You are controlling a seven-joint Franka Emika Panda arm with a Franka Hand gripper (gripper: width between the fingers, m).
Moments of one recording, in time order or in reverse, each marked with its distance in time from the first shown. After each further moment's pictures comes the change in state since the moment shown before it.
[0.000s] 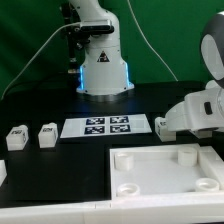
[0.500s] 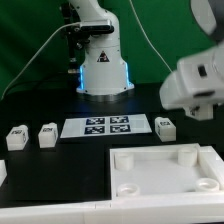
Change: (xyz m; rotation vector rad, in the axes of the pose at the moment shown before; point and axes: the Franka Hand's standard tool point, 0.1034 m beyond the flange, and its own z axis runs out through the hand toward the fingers) arm -0.046 0.033 -0.082 0.054 0.332 0.003
